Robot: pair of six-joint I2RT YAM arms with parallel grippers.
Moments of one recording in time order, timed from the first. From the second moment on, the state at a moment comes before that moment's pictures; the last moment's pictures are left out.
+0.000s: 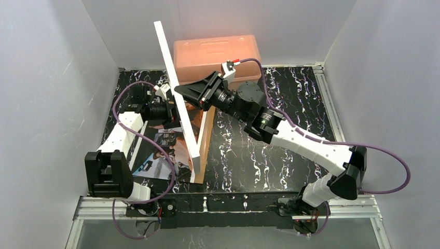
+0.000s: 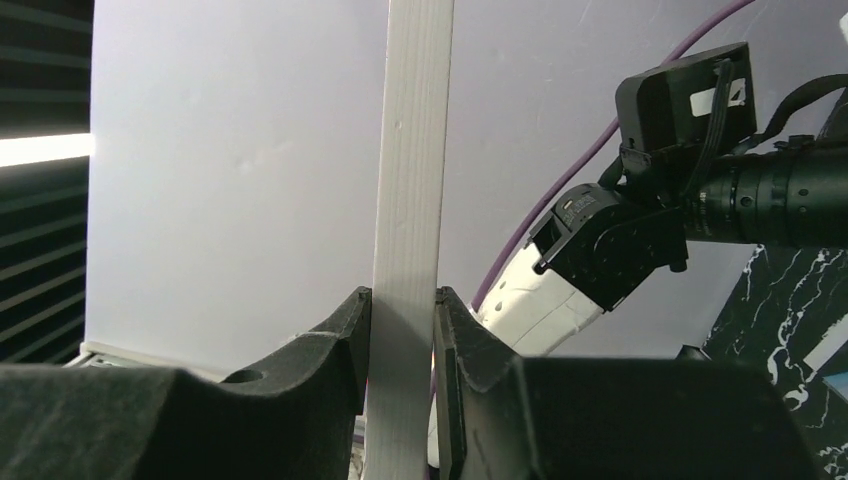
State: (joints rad) left arm -0.02 1.43 1.09 -0.62 0.88 -0.32; right arm 1.07 1.46 1.47 0.20 -0.02 1.37
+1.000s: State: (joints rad) left arm 0.00 1.27 0.97 -0.62 0.74 -0.24; right arm 0.87 1.23 1.23 0.09 -0.06 1.41
